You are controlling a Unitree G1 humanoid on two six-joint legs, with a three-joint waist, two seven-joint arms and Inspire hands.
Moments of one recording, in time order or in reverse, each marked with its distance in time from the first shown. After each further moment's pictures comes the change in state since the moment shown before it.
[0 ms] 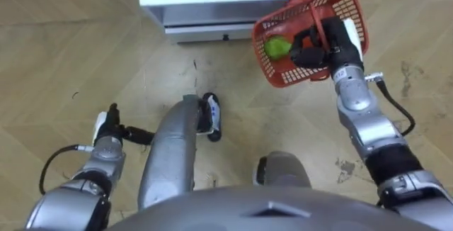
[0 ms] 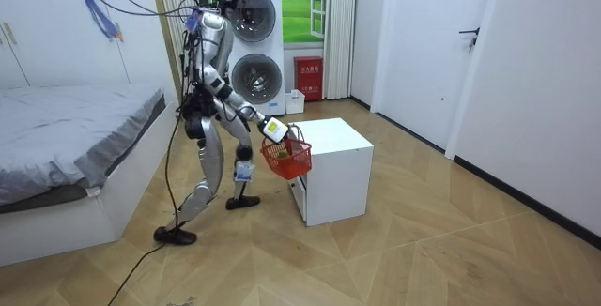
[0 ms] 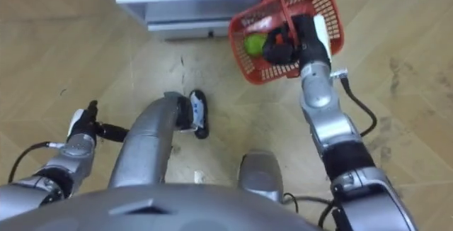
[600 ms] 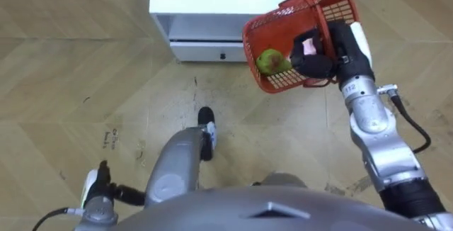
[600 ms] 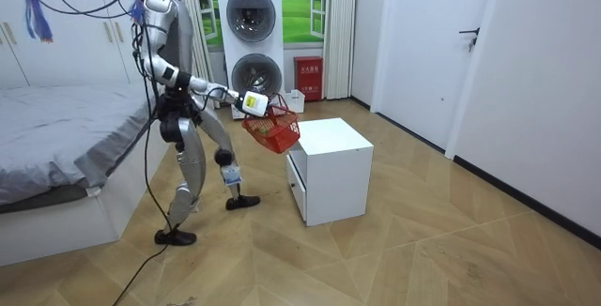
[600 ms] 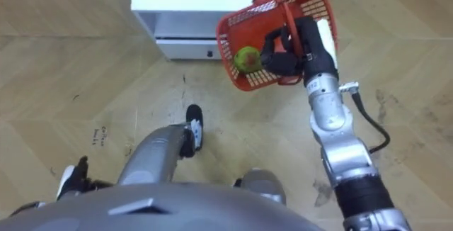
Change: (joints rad) left arm 0.267 0.012 0.019 -0.071 0.058 0.021 0.025; right arm 0.131 -0.034 -0.013 -0.241 0.008 -0.003 0.082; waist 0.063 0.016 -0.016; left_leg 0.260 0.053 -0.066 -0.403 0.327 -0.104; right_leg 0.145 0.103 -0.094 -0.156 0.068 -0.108
